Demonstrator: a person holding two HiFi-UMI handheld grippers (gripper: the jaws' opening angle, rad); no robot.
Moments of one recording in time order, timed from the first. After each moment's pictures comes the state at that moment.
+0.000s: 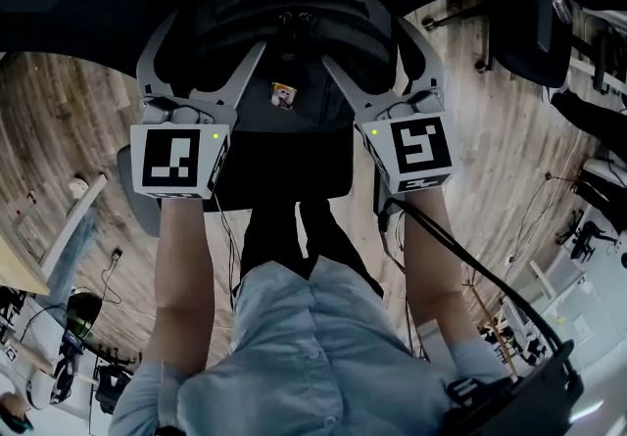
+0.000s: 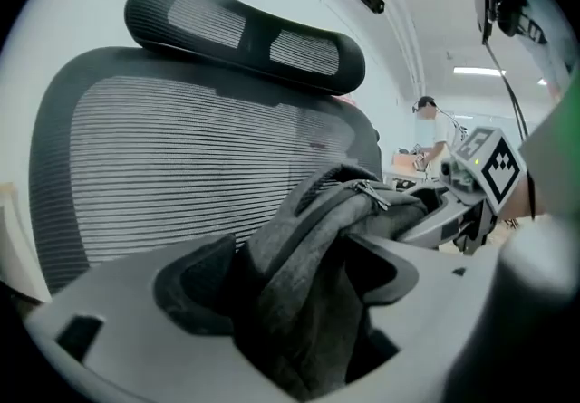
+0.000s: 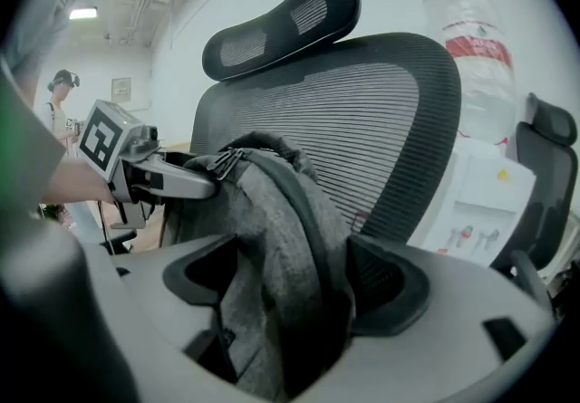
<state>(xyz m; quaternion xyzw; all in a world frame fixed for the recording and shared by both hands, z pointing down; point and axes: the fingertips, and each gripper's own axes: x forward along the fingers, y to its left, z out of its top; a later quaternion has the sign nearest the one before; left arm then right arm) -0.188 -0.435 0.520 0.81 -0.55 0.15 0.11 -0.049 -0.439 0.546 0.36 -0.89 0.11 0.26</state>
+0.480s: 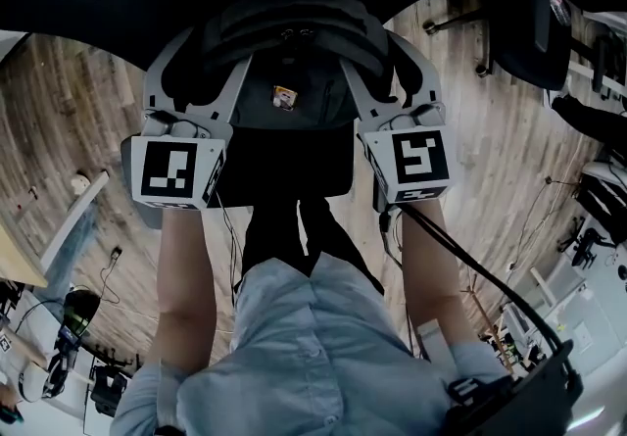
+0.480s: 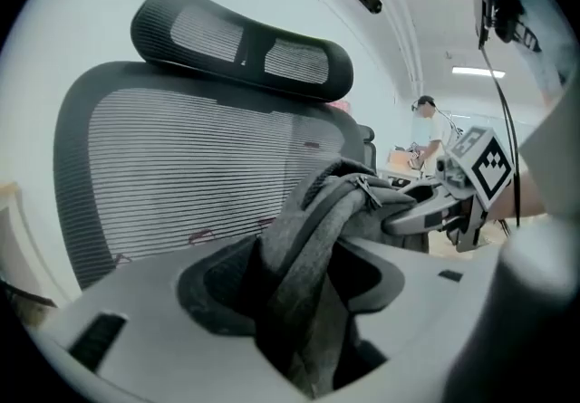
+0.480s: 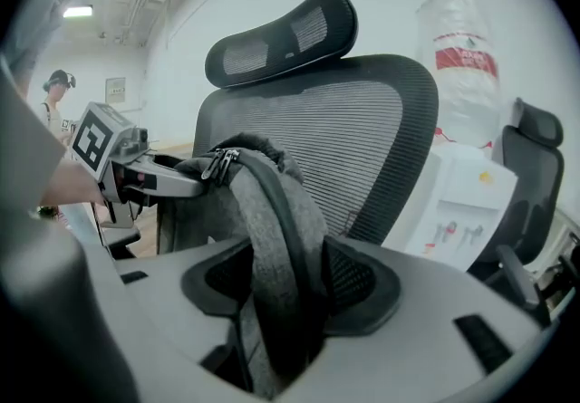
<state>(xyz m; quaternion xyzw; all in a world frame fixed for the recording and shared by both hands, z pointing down) -0.190 -0.403 0.523 0.81 -0.54 0.17 0.12 -0.039 -0.419 0.543 0.38 -0.88 0.11 0.26</state>
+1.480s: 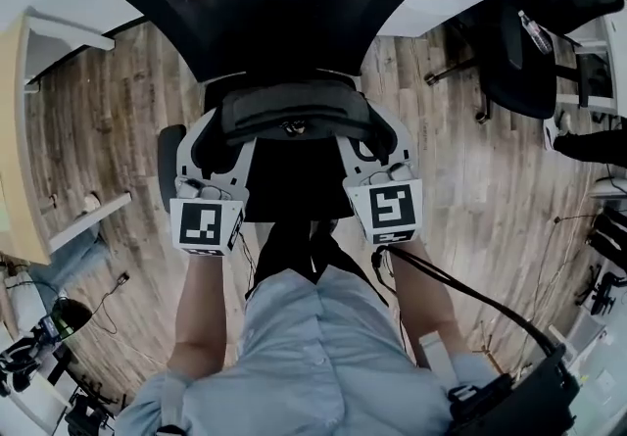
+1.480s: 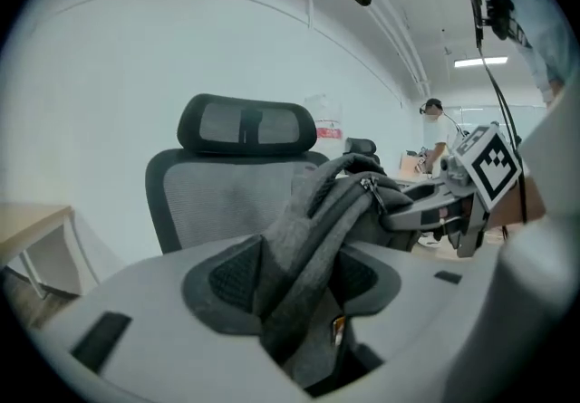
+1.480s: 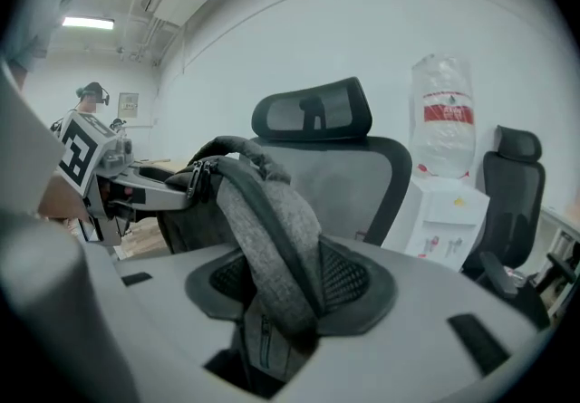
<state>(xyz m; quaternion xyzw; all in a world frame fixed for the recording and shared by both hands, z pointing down) -0.182 -0.255 0.442 0.78 -0.61 0.15 0.08 -0.033 -0.297 0.462 0.38 -0.90 0.08 0.19</state>
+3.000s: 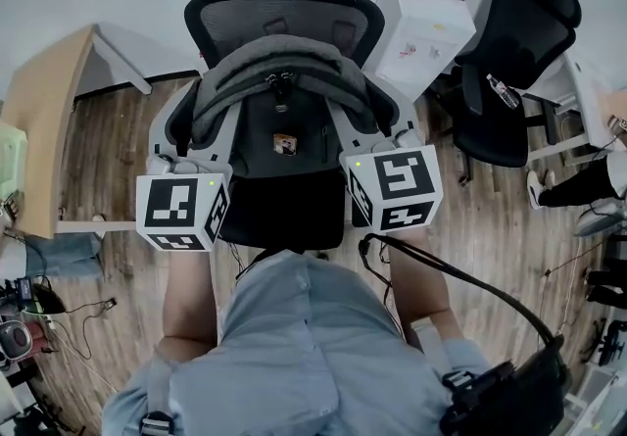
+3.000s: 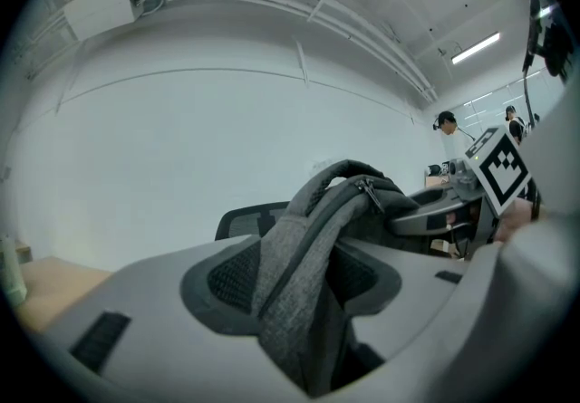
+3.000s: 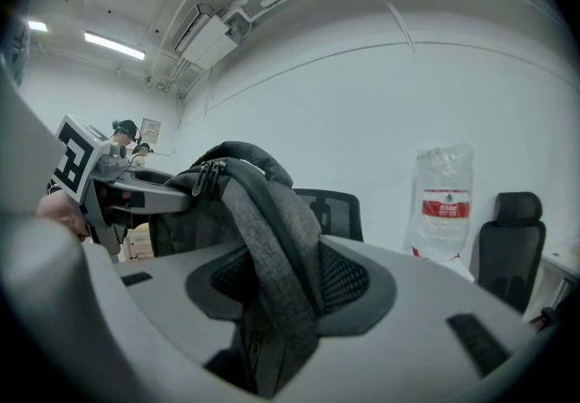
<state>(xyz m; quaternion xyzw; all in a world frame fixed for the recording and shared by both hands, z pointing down) -0.147 -0.213 0.210 0.72 -0.68 0.11 -0.04 -0.004 -0.275 0.240 0.36 -0.93 0.00 0.09</state>
